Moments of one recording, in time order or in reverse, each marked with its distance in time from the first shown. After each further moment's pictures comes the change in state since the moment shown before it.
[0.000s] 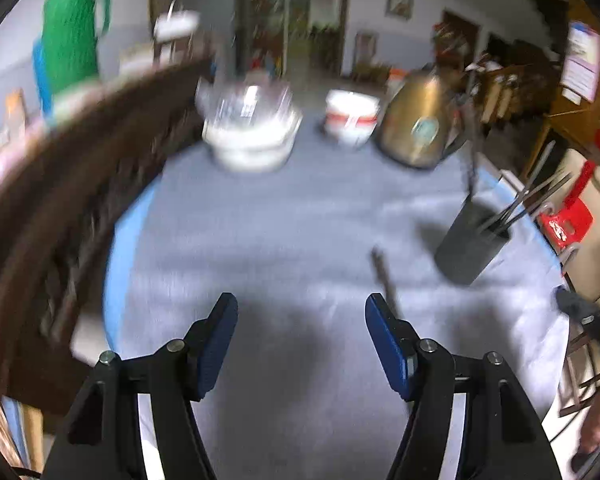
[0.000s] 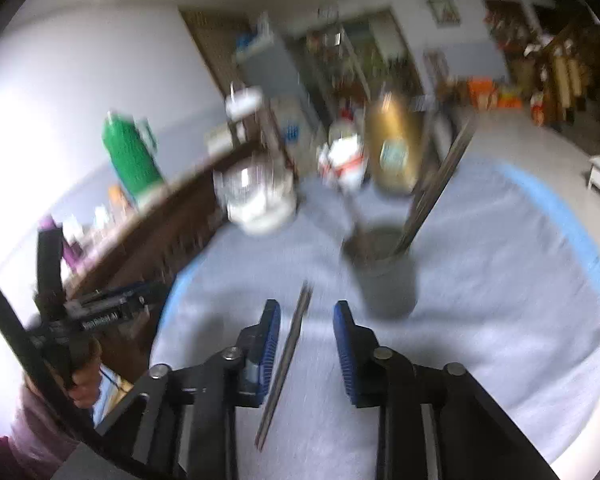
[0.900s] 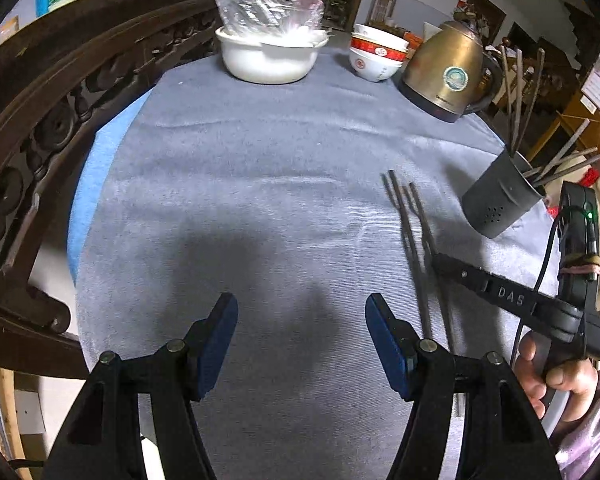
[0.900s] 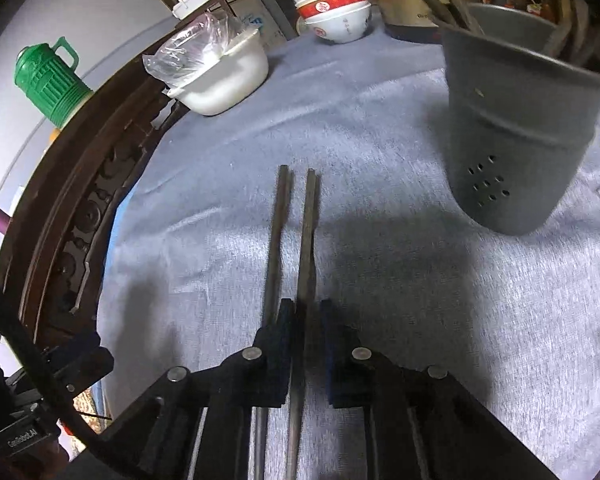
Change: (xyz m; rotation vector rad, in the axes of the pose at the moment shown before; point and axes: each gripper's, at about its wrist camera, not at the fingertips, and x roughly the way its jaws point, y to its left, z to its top) left arm 0.049 0.023 -0.038 -0.080 0.170 -0.067; right arm 0.194 0.009 -0.028 0.134 0.355 -0.064
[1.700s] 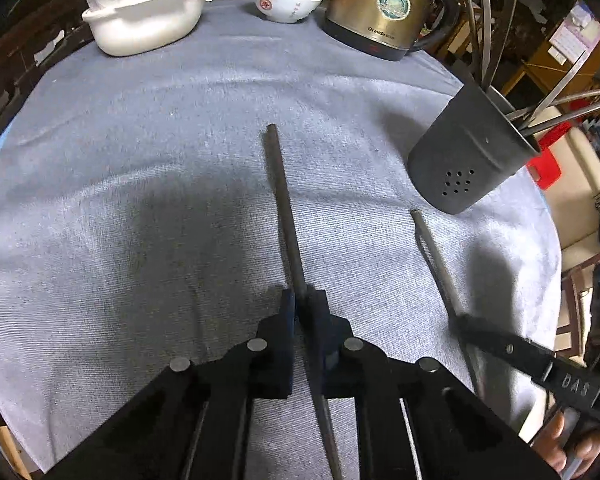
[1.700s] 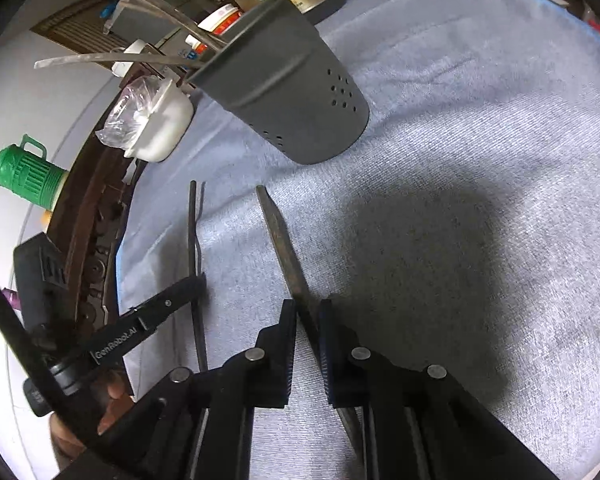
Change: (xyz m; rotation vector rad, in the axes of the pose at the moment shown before) left arm 0.088 -0.085 0.028 0.126 0.161 -0.145; right arm -0.059 -0.087 -0.046 0.309 -0.004 0.054
